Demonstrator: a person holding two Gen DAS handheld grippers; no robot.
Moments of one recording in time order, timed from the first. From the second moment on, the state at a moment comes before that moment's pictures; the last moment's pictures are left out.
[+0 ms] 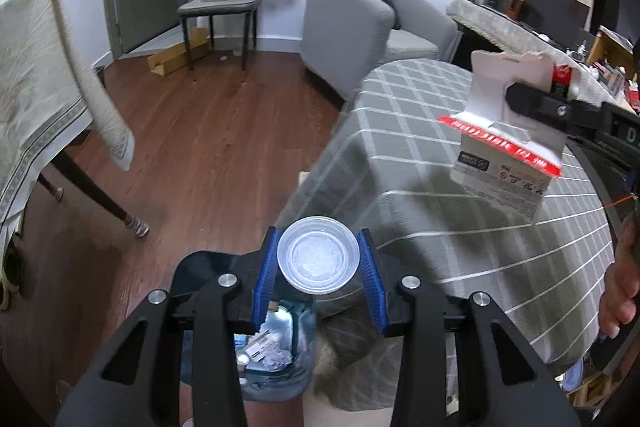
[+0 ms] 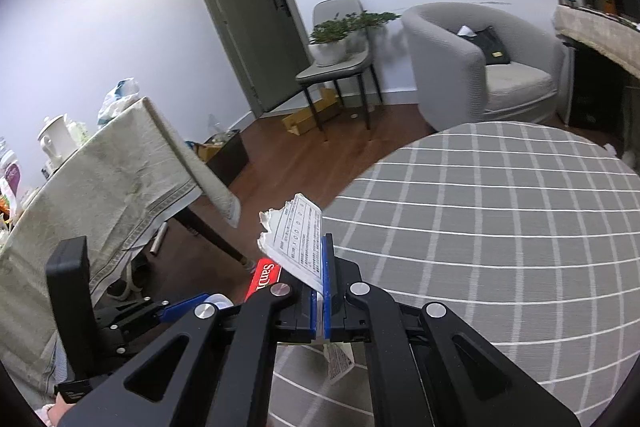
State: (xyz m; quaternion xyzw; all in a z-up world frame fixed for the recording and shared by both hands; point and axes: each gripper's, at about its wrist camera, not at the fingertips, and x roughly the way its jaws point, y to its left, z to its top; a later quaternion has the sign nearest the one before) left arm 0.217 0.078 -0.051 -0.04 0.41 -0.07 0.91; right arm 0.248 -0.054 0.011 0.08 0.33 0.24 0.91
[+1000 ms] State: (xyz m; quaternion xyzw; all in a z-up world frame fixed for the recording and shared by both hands) left arm 0.219 0.204 -0.203 -0.08 0.60 0.01 0.80; right arm 0.256 0.102 -0.045 0.03 0.40 0.31 0.86
